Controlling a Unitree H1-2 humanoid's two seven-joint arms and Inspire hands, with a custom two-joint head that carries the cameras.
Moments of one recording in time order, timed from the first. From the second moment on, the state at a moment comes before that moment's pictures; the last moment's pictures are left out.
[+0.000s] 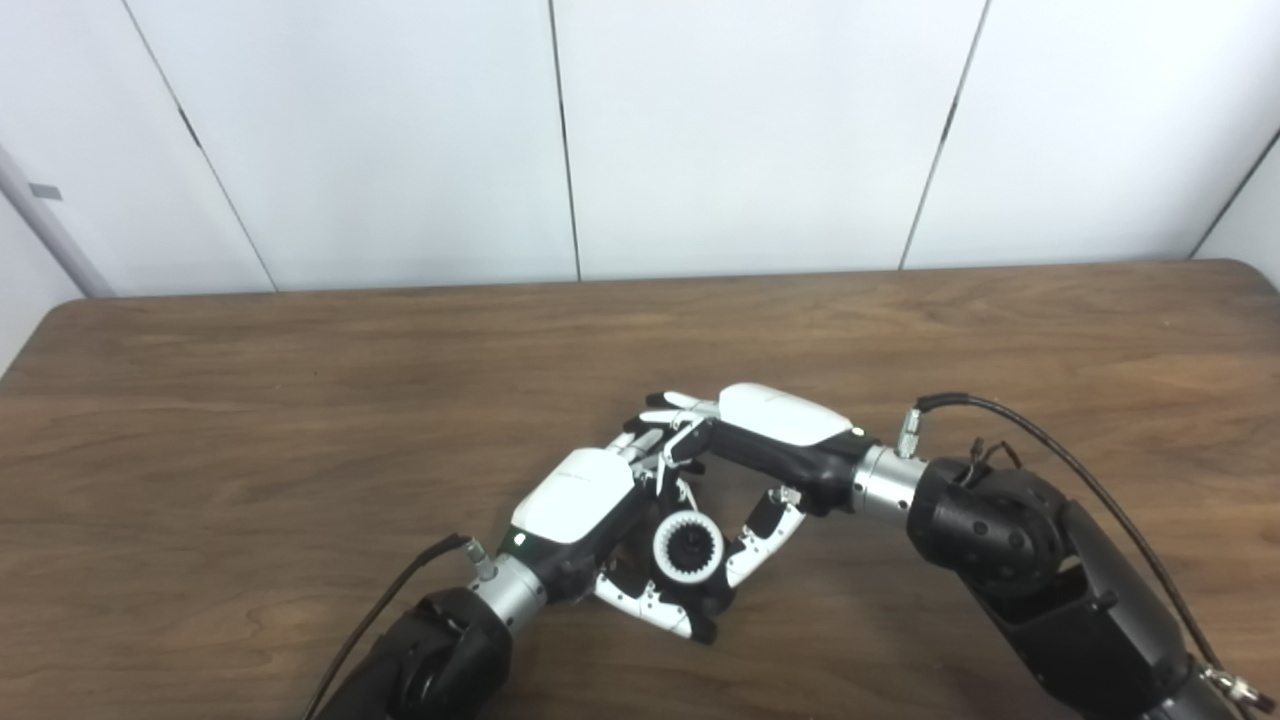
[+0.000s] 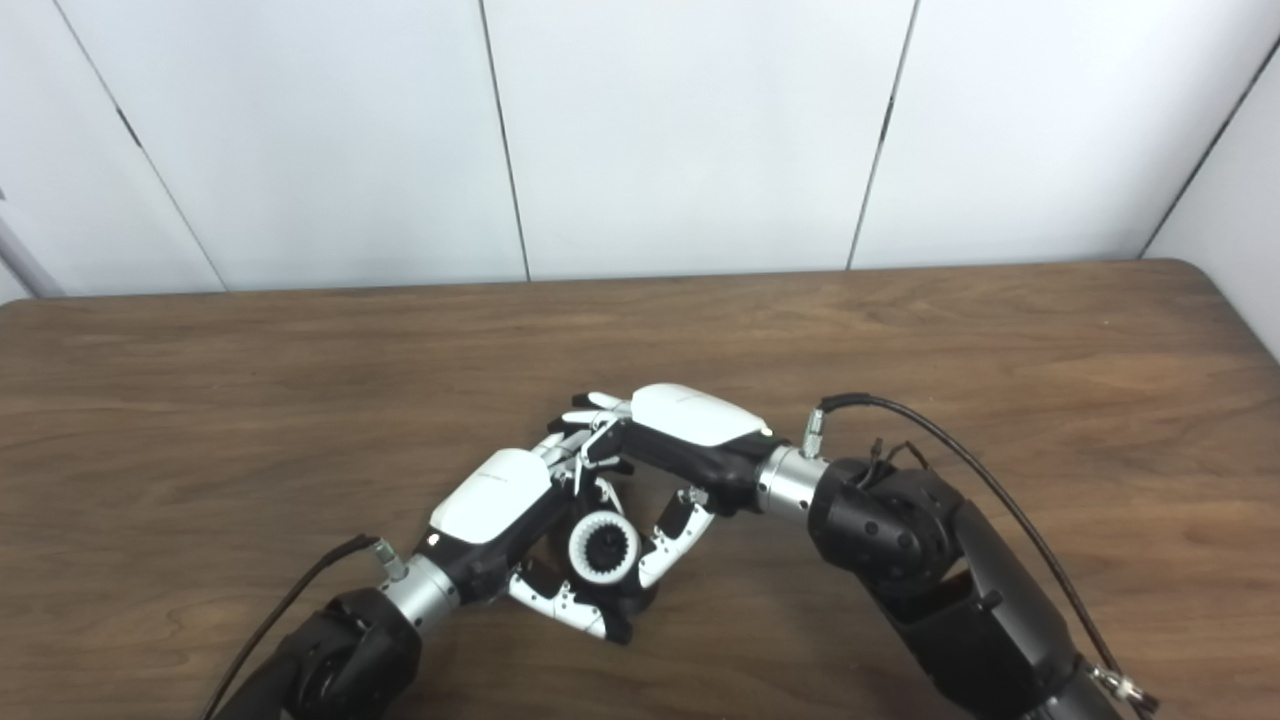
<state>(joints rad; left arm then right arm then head) -0.22 0.26 -0.48 -0.03 0.75 -0.12 -0.18 -0.41 -0.37 0.41 -0.24 -0.49 0.05 0.61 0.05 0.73</state>
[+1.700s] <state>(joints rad) -0.20 0.27 -0.47 -0.05 0.75 -0.13 -0.18 -0.40 -0.40 0.36 -0.23 -0.51 0.03 0.59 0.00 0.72</state>
